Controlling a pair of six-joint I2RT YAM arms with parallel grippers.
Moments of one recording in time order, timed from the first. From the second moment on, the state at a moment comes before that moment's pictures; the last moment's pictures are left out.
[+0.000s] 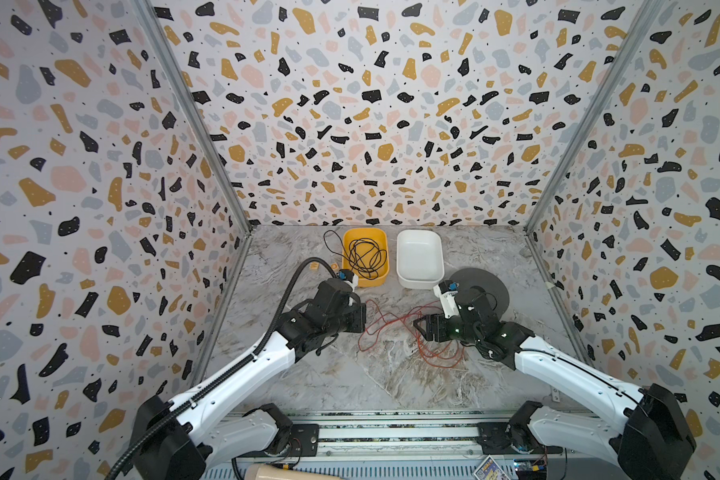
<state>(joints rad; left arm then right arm) -0.67 1.12 0.93 -0.54 0.08 -0.51 0.68 1.12 0.70 -0.26 -0.18 0.49</state>
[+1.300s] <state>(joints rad) -0.57 1.18 1.01 -0.61 0.44 -0.42 0.98 1.53 0.51 0.37 -0.19 0.67</state>
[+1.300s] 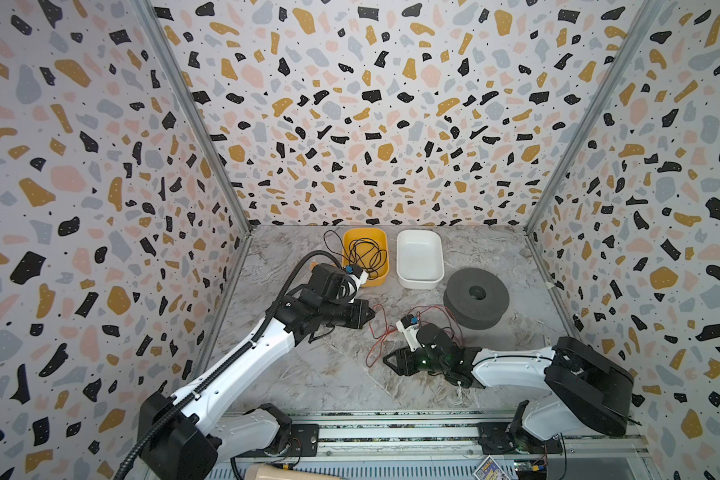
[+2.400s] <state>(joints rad) -0.42 1.22 0.96 -0.45 0.42 -0.54 1.03 1.38 0.44 0.40 -0.03 0.72</state>
